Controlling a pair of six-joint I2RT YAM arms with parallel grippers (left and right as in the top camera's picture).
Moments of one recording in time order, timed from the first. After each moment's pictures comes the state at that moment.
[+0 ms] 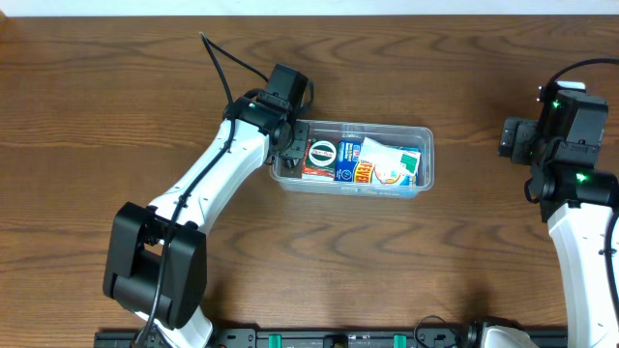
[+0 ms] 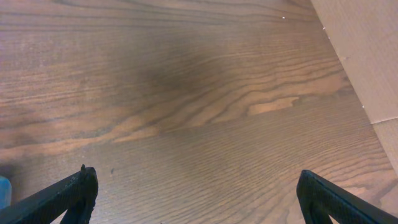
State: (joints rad) left arm -0.42 1.81 1.38 -0.78 -0.03 -0.24; right arm -0.15 1.26 1.03 -0.54 0.27 -0.06
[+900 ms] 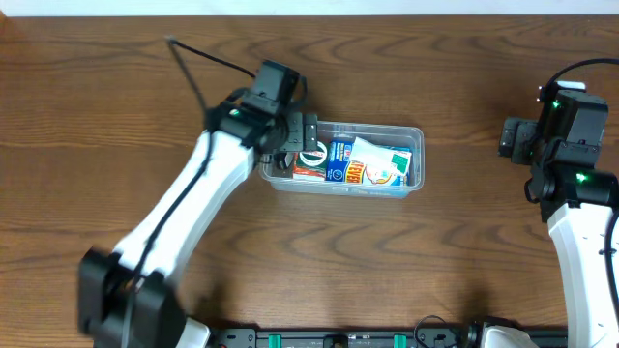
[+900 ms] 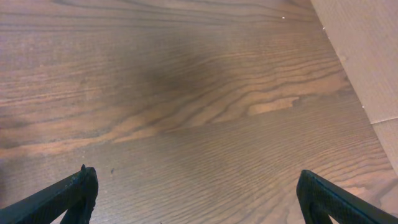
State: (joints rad) left arm -0.43 1.61 1.38 -0.81 -0.02 -0.38; right arm -0.15 1.26 1.03 -0.54 0.27 -0.06
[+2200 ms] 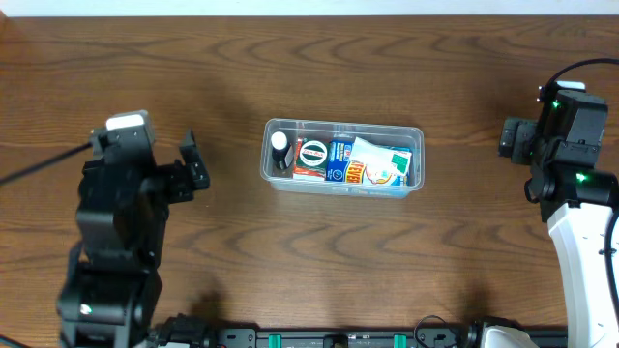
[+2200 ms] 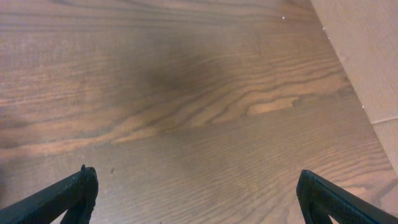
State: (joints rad) left arm -0.08 0.73 0.94 -0.55 -0.16 -0.12; right arm -0.15 1.26 1.03 -0.54 0.27 -0.06
